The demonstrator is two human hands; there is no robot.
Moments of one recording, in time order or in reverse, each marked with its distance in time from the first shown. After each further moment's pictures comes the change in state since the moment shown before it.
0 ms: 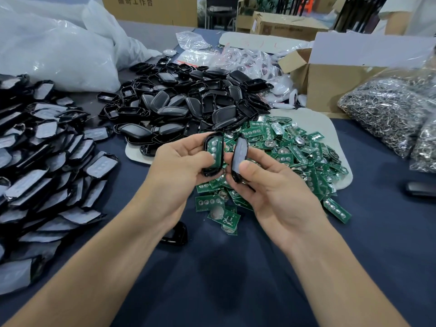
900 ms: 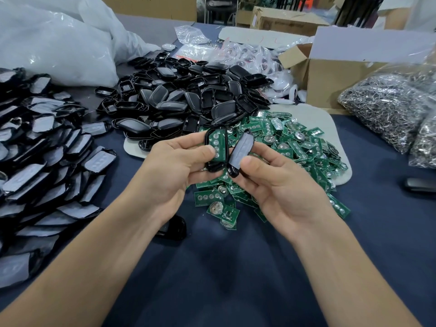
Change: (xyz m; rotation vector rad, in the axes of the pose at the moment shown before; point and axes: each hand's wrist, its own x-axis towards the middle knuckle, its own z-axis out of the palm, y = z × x) left_hand 0.001 0.005 -0.006 -0.098 -0.036 -0.109; right_hand 0.003 -0.006 -0.007 -0.035 -0.065 0.015
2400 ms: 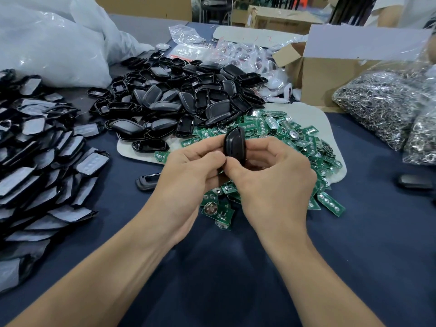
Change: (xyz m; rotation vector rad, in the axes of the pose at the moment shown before) left_hand -0.014 -0.018 0.028 -0.014 -0.072 0.087; right_hand -0.007 0.014 0.018 -0.901 0.553 -0.599
